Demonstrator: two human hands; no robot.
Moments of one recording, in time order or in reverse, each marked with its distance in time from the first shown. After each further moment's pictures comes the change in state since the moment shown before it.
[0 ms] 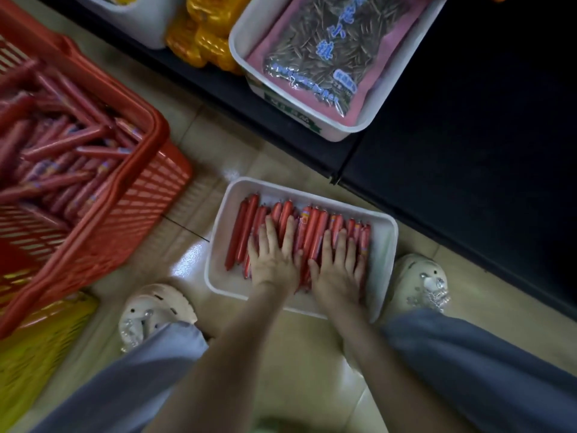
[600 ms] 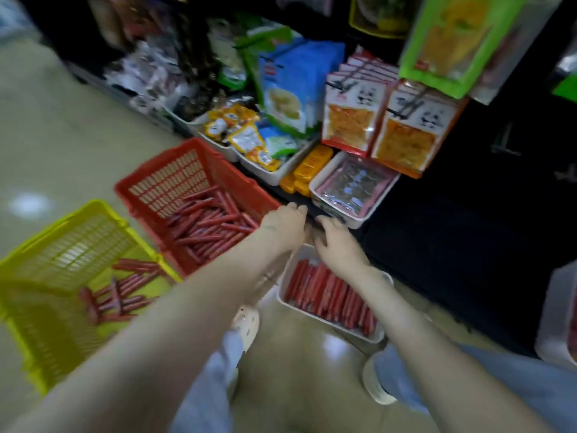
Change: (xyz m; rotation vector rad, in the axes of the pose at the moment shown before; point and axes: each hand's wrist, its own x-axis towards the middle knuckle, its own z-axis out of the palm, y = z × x) left_hand -0.203 -0.057 -0.282 0.119 0.419 0.206; right_hand -0.151 -0.119 -0.269 0.256 0.187 -0.589
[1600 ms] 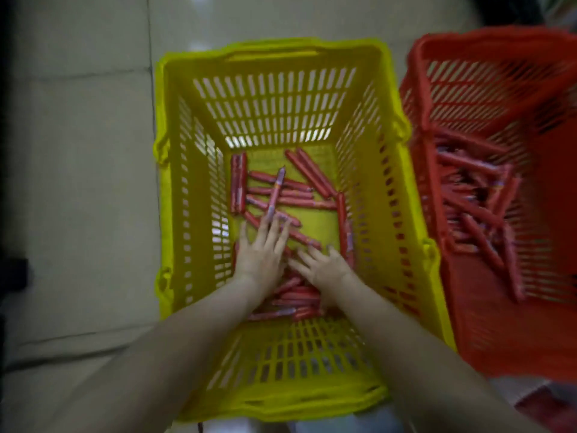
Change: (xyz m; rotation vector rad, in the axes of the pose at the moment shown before) left_hand -0.185 -0.411 0.337 -0.066 -0.315 -0.715; right_hand 0.135 -0.219 0.494 -1.171 -1.061 -1.026
